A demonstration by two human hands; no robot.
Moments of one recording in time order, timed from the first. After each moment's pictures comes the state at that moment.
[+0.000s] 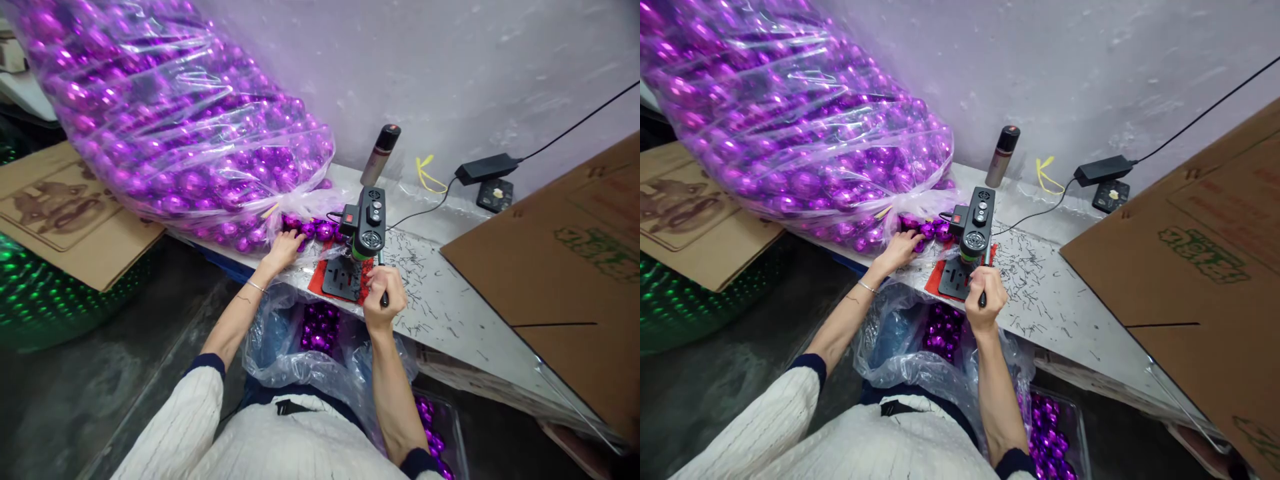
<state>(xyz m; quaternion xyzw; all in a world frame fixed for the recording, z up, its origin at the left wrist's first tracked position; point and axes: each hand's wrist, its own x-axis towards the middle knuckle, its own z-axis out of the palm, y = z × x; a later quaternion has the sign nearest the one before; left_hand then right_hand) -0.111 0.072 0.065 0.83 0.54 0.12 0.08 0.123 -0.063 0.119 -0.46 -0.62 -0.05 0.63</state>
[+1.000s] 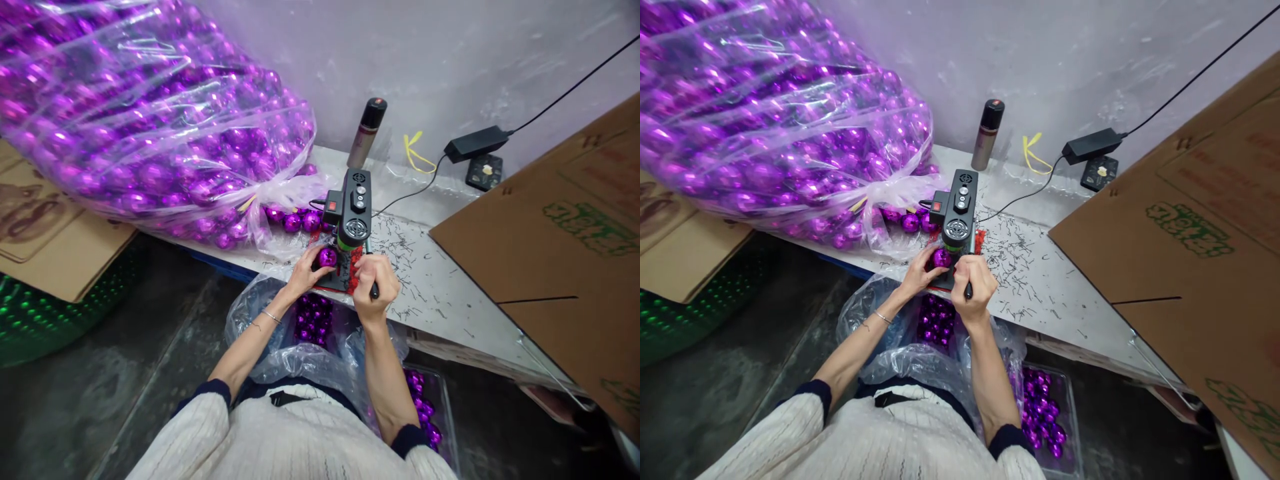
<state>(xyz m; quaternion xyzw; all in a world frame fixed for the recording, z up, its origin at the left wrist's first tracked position) -0.023 0.006 0.003 0.73 0.43 0.43 0.31 0.125 -0.064 0.132 -0.45 -0.65 -0.05 0.61</state>
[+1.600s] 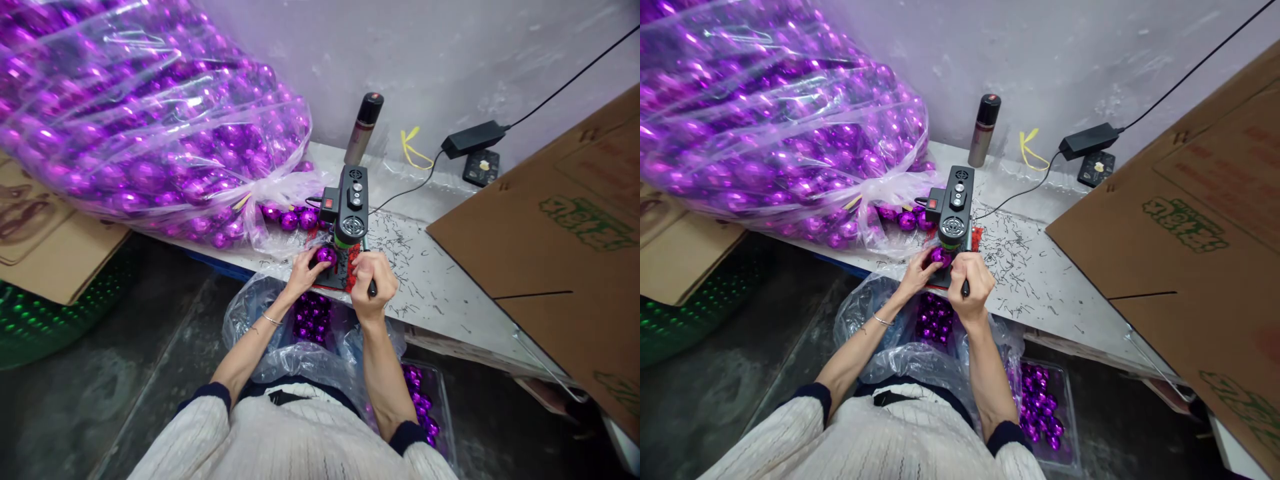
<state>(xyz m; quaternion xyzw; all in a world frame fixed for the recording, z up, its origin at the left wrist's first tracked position) -0.016 0.001 0.001 0.67 0.49 0.43 0.36 0.126 -0.065 0.134 -0.45 -0.65 -0.04 0.61</state>
